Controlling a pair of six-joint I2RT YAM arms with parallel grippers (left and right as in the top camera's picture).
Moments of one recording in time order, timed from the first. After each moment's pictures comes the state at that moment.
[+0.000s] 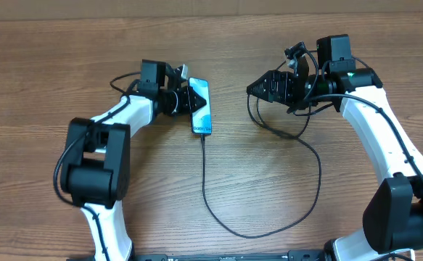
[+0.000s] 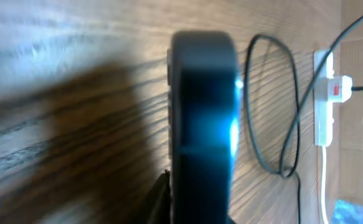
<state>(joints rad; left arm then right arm) -0.18 2.10 1.25 -0.15 0.73 -0.42 0.11 1.72 1.38 -0.75 -0.75 0.23</state>
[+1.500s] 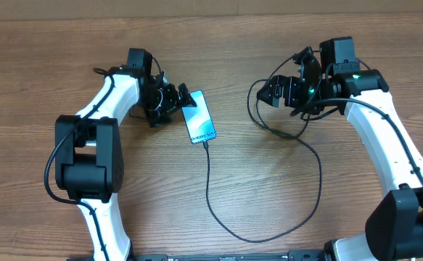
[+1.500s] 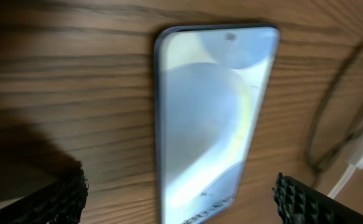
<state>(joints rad) -0.10 2.13 1.51 -0.80 0.54 -0.45 0.10 1.67 1.38 -0.86 -0.52 0.23</state>
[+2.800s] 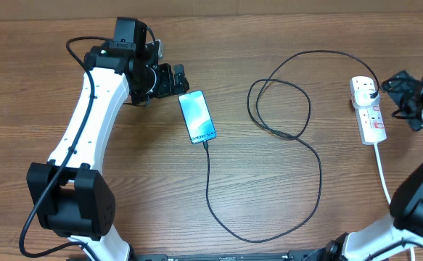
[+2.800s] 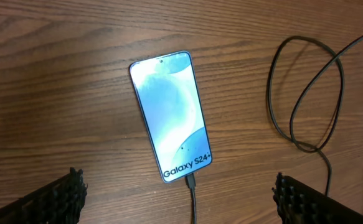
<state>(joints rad) -0.15 1.85 1.67 -1.02 0.33 -0.30 -0.48 1.85 1.38 -0.62 0.02 0.48</state>
